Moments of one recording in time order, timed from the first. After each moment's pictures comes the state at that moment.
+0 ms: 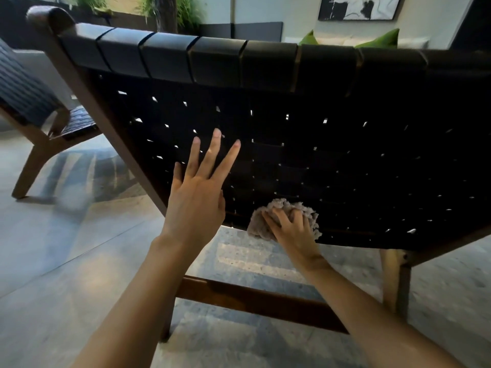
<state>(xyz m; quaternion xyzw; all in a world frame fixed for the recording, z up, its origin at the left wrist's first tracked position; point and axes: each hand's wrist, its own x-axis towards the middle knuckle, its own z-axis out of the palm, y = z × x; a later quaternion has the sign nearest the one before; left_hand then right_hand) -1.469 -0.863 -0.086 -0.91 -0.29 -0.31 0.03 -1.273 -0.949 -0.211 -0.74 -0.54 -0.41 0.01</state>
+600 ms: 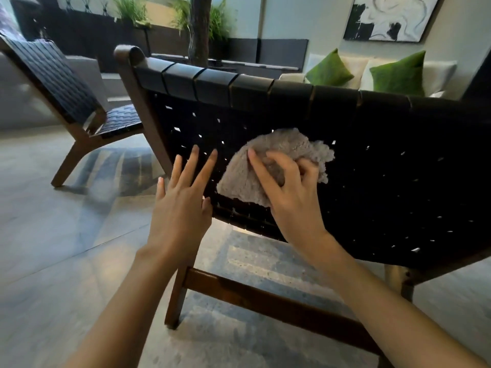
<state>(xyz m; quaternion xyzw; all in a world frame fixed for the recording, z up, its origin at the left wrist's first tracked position) -1.528 -0.878 -0.075 -0.86 -0.39 -0.32 -0.02 -1.346 -0.960 -0.079 -0.56 -0.58 -0.54 0.25</state>
